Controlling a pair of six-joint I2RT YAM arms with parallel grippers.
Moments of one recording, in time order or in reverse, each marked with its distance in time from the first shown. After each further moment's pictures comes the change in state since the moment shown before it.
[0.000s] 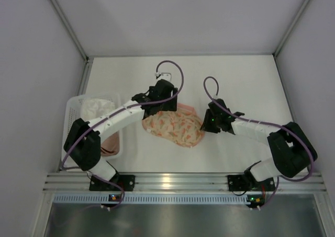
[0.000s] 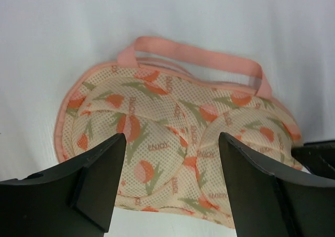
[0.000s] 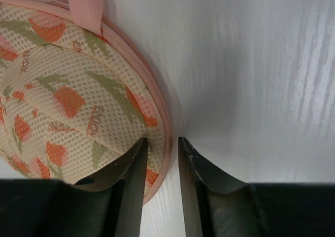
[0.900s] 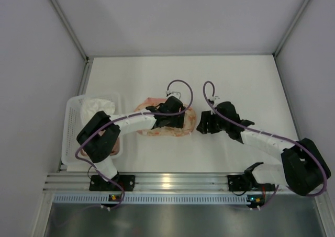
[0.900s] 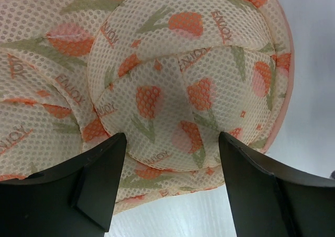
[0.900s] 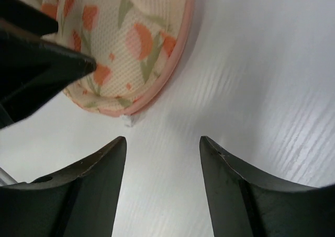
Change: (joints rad) left arm -0.090 0.131 -0.177 0.167 0.137 -0.034; right arm -0.043 -0.172 -0.113 0.181 -0.204 -0.333
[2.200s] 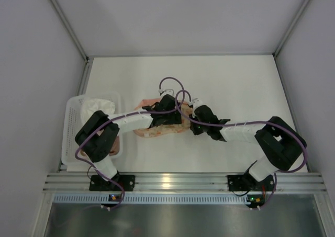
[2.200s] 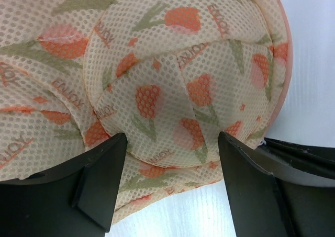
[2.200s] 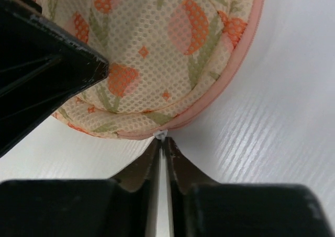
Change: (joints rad) left arm 0.051 -0.005 -0.040 0.083 0.012 -0.150; right arm 0.251 0.307 0.091 0.173 0.256 -0.121
